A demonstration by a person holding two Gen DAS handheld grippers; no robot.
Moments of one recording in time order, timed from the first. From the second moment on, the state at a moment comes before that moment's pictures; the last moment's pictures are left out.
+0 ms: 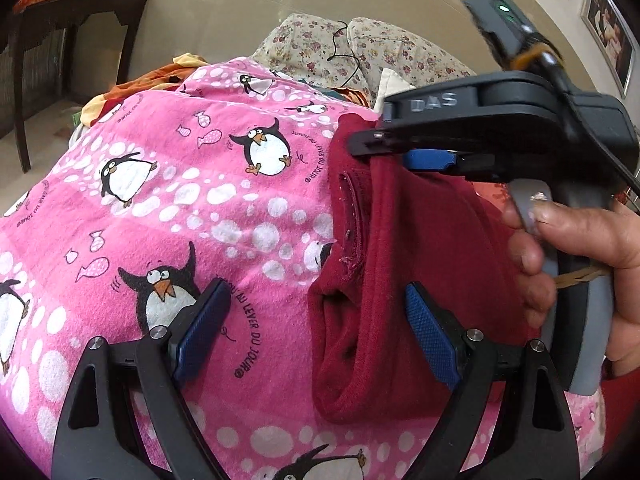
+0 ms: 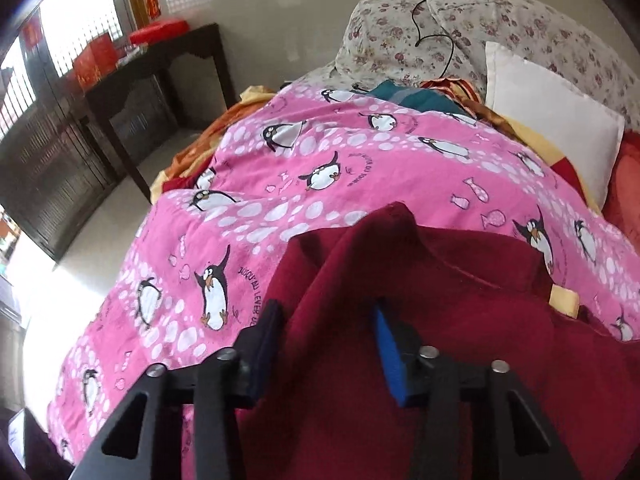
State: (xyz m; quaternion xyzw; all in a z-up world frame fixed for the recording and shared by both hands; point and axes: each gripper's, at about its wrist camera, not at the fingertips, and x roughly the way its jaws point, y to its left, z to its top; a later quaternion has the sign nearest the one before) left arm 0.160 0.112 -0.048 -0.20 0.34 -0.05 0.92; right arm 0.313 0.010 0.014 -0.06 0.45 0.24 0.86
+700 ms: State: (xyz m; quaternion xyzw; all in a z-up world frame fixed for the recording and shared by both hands) left arm 0.170 0.099 -0.052 -0.17 0.34 -0.04 0.92; right arm 0.306 -0.019 0.021 0.03 0.44 0.32 0.84
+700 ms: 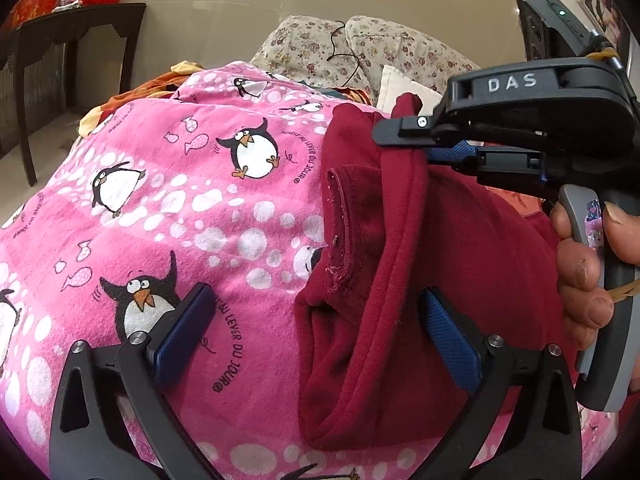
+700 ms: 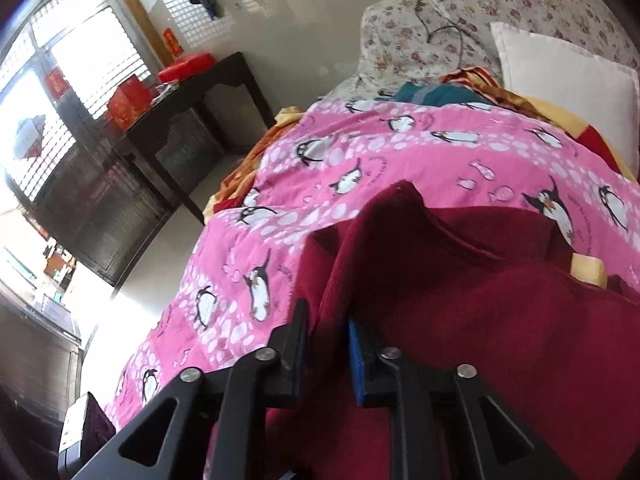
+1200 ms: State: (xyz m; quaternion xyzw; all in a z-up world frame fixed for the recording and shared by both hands) left arm 0.231 0.109 -0.040 -0.23 0.39 -0.07 0.89; right arm 0.278 -0.102 0.041 0.09 0.40 0.33 0.85
